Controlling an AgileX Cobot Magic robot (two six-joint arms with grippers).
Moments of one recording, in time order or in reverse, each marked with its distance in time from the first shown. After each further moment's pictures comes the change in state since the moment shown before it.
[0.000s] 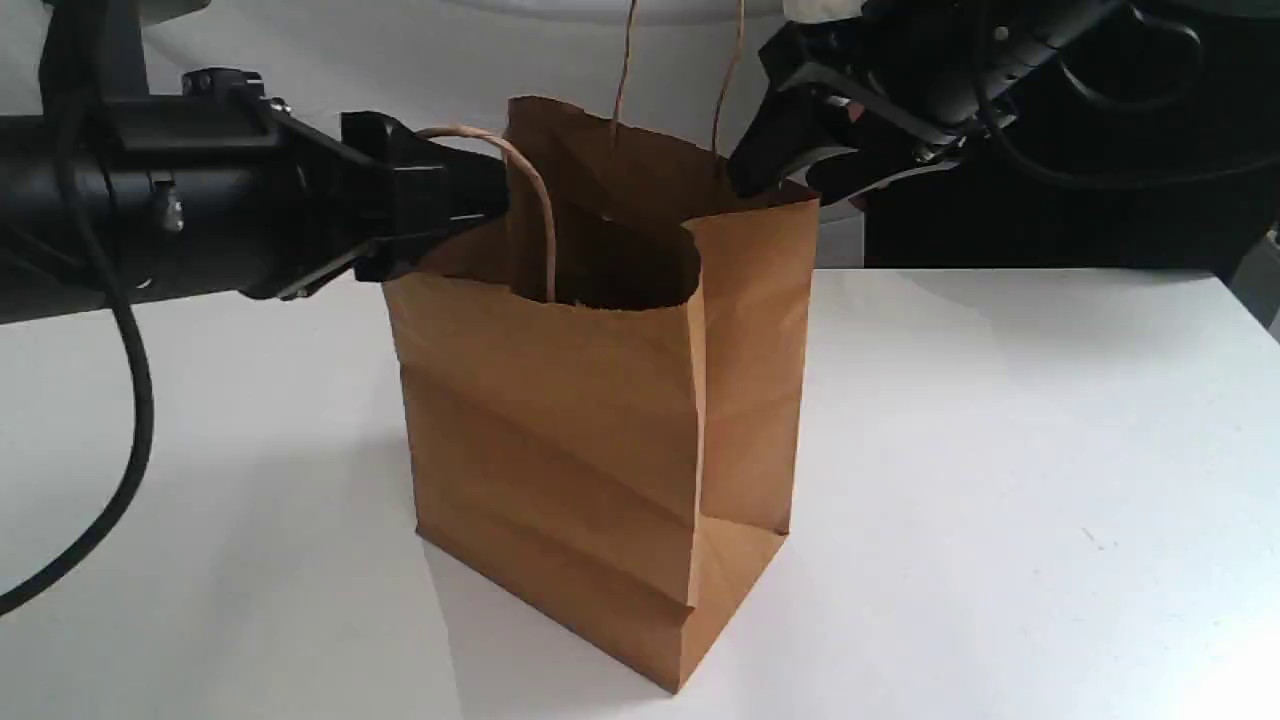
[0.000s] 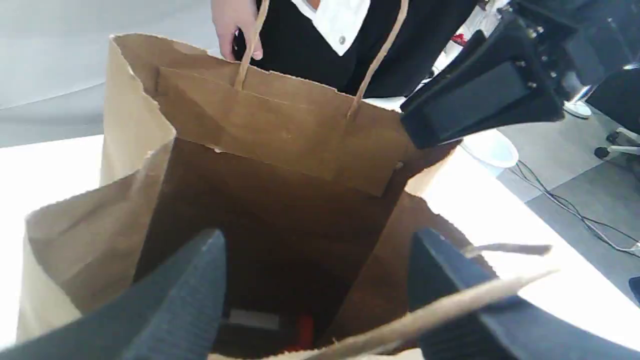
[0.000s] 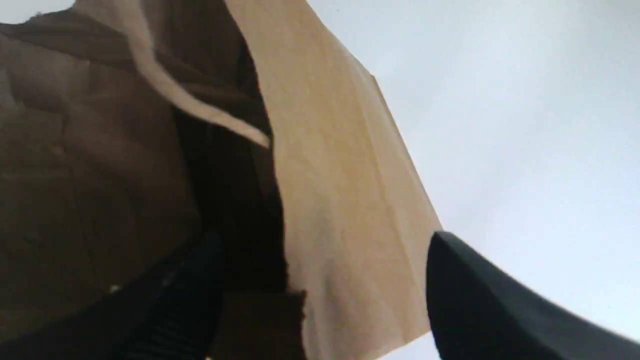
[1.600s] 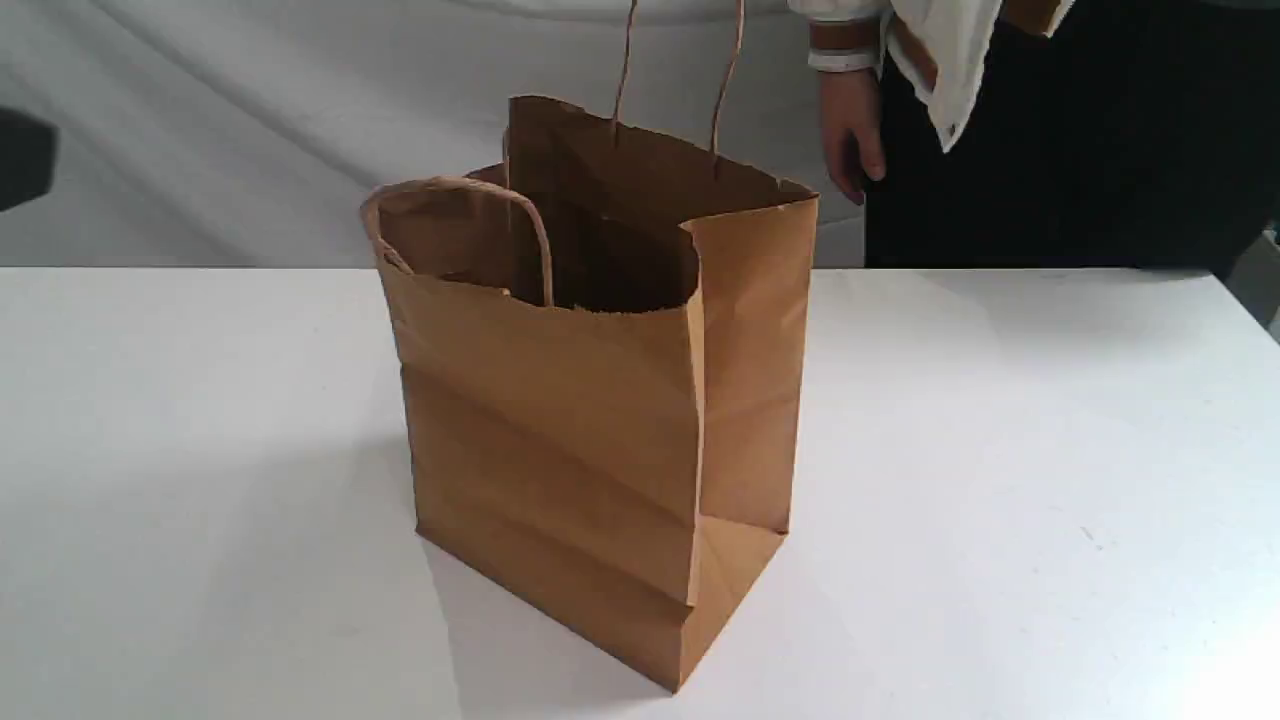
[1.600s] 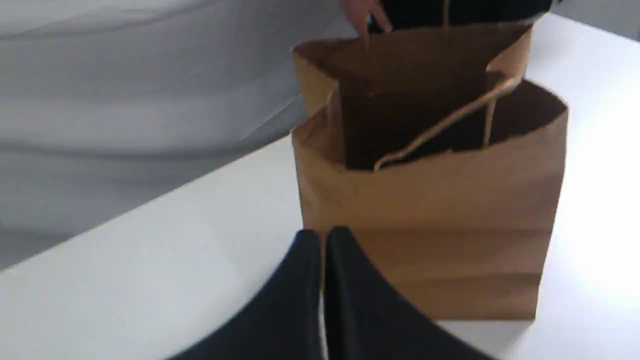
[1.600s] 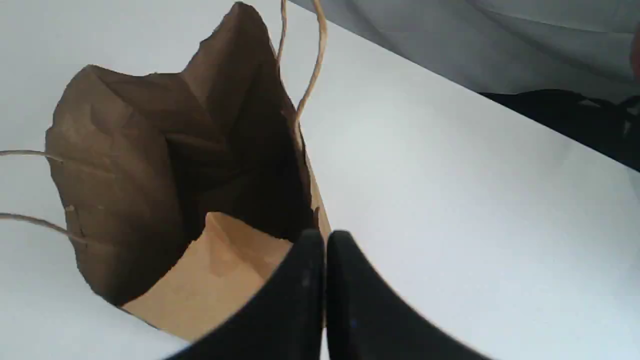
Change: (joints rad) left arm 0.000 -0.557 0.036 1.408 0.258 -0.975; right arm 0.000 -0.392 0.059 -0.216 0.007 -0.005
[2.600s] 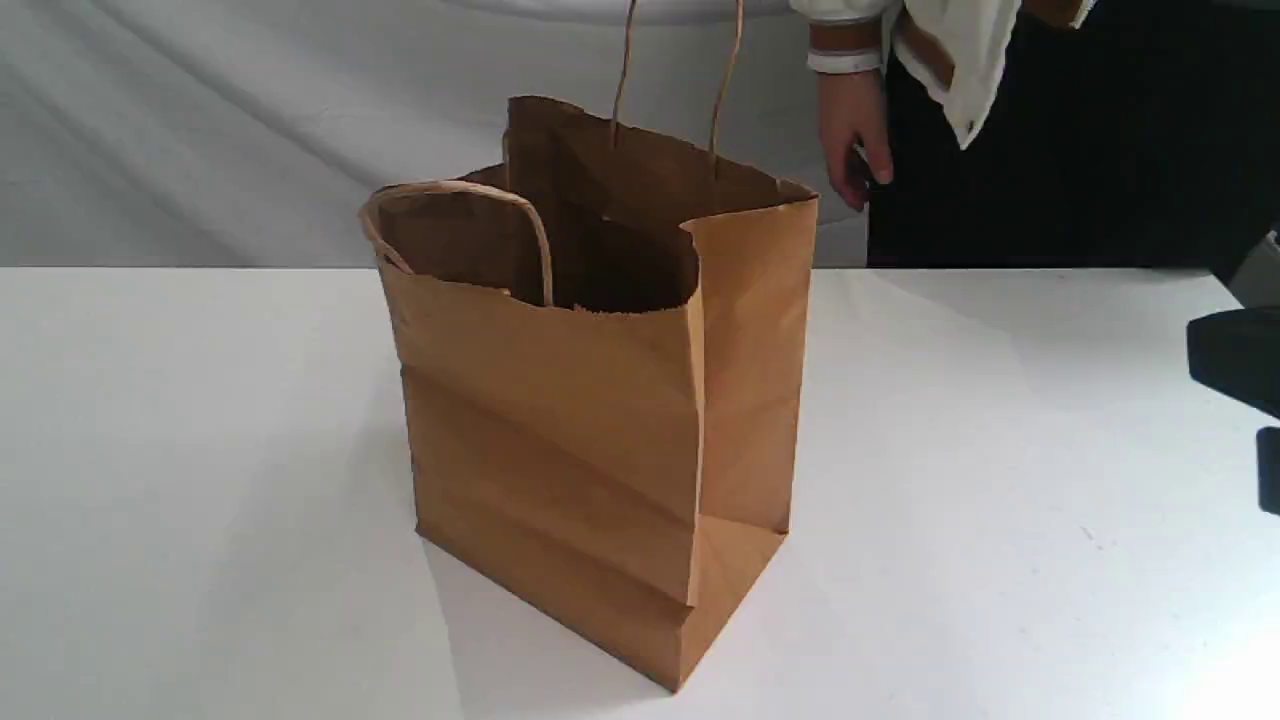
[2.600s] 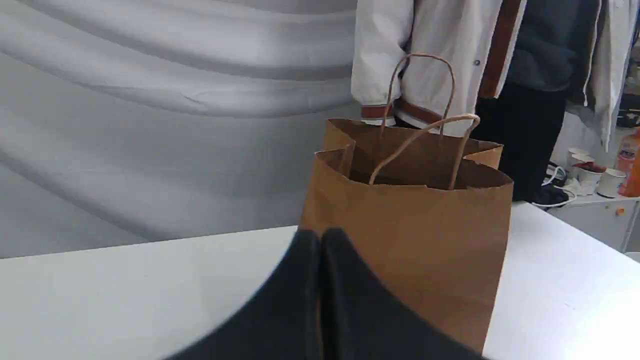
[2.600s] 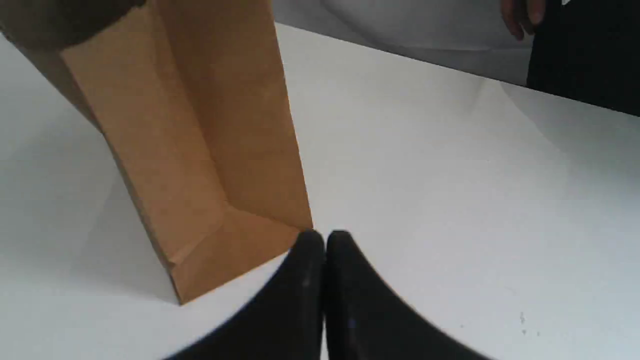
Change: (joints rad) left arm 0.000 -0.750 0.395 0.106 -0.032 -0.379; right arm 0.000 -0.740 1.121 0.012 -0.676 -0.029
